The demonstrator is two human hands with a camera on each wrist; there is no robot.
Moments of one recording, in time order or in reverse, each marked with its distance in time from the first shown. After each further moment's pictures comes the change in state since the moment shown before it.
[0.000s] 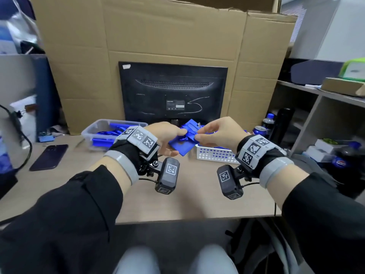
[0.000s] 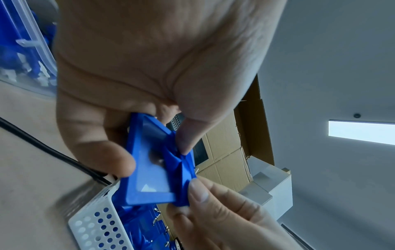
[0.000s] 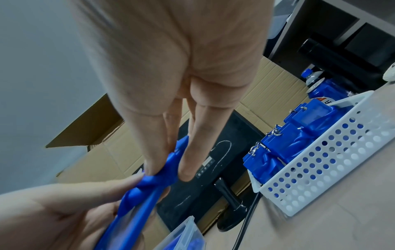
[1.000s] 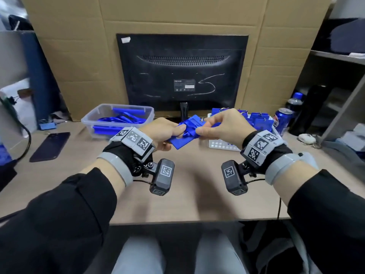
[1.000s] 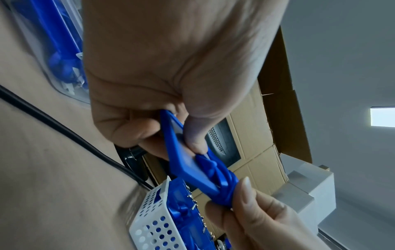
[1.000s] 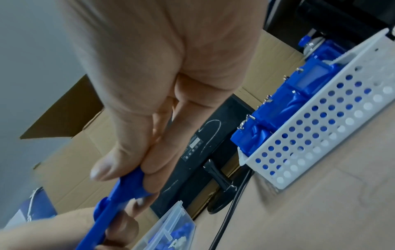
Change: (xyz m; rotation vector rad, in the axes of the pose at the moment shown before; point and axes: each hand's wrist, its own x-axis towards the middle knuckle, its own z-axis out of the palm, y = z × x) left_hand 0.063 -0.050 -0.023 0.102 -0.013 0.078; right_hand 0.038 0.037 0.030 0.079 -0.057 -0.024
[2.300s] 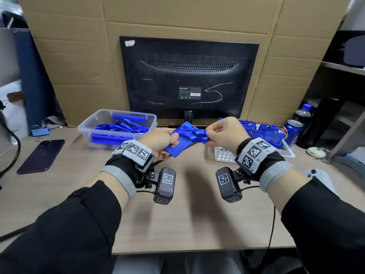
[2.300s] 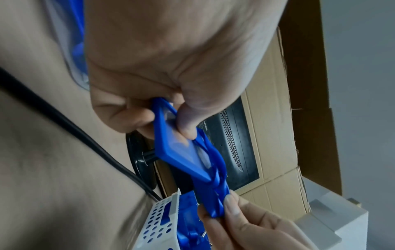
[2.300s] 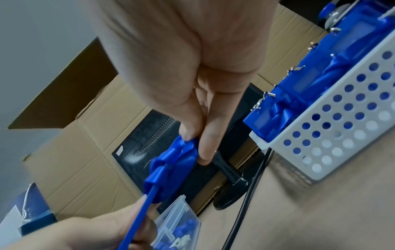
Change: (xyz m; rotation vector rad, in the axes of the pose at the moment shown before) left_hand 0.043 -0.021 -0.025 -0.190 0.075 -0.031; right_hand 0.071 0.013 0.031 0.002 0.153 0.202
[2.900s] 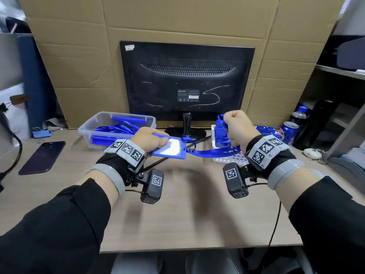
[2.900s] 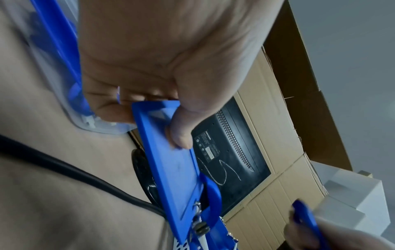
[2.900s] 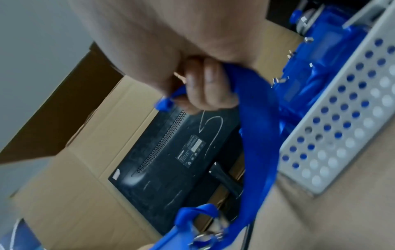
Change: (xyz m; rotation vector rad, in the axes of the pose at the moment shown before) left_hand 0.002 -0.007 -0.029 0.231 0.167 0.050; right_hand 0.003 -0.006 -0.031 0.135 0.123 0.050
